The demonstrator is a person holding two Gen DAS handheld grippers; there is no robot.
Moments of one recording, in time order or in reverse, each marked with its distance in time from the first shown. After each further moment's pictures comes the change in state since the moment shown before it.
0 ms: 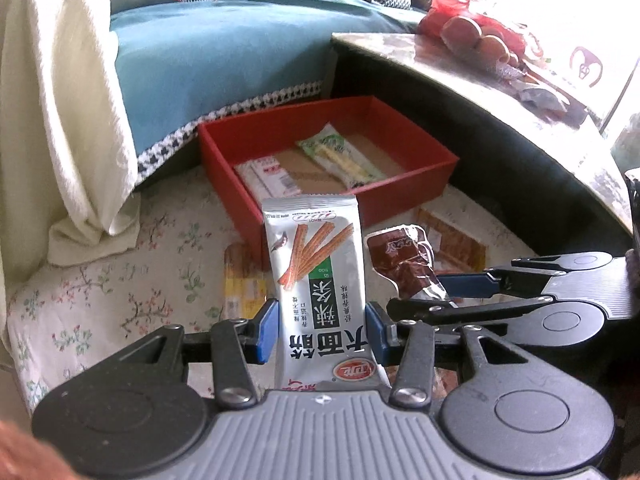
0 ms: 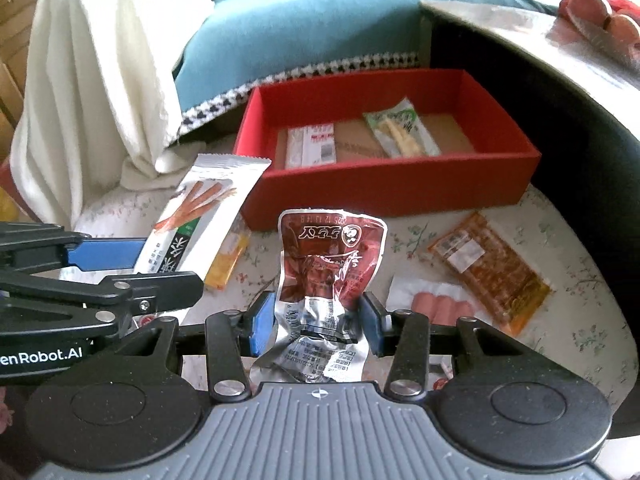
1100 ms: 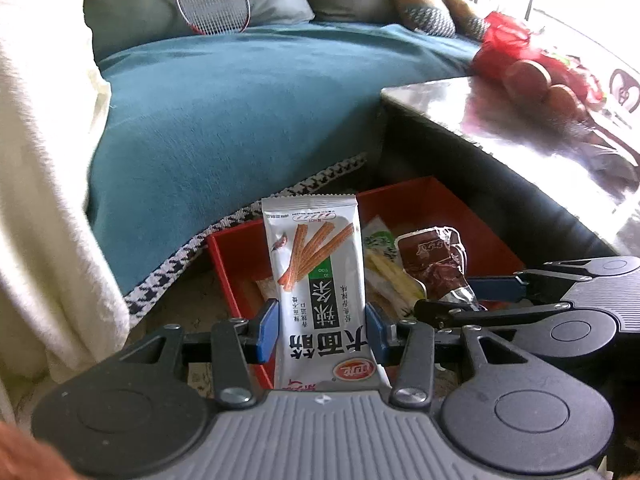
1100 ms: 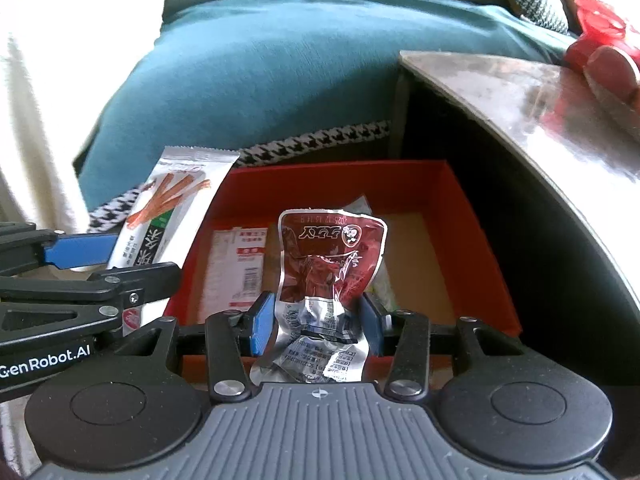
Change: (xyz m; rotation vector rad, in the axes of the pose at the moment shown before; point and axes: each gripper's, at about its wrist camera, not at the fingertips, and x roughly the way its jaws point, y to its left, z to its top) left arm 0.083 0.017 0.115 -0.037 -0.064 0.126; right arm 0.078 -0.051 0.118 -0.054 -0.010 -0.080
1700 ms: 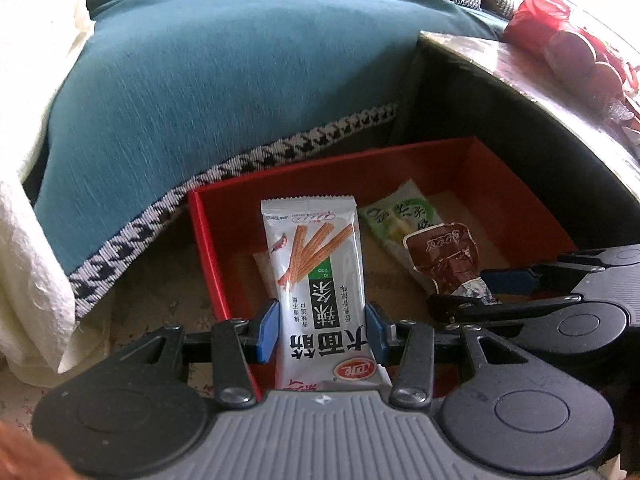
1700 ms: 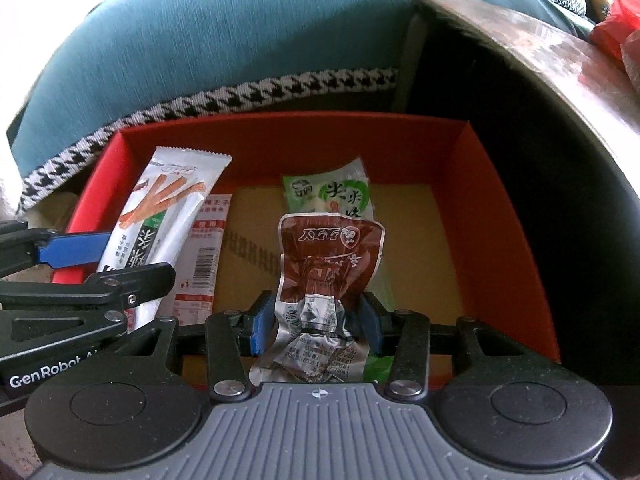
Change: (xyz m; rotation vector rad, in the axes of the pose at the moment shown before) left arm 0.069 0.009 -0.007 -0.050 0.097 0.010; right arm 0.067 -0.001 0.005 -0.047 0.118 -0.042
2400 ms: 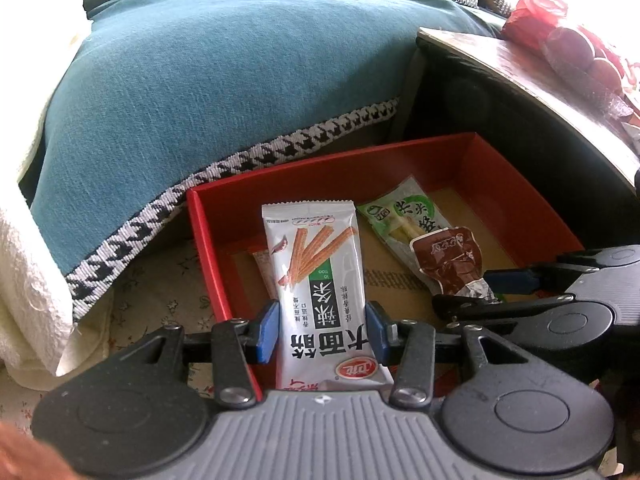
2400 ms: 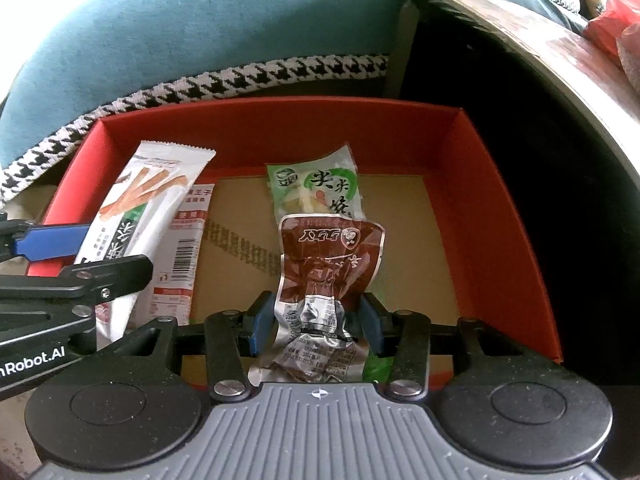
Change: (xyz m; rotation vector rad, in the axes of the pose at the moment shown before) left arm 0.004 0.003 -0.002 0.010 -0.003 -0.003; right arm 0.009 -0.001 0.001 0.003 0.008 -0.039
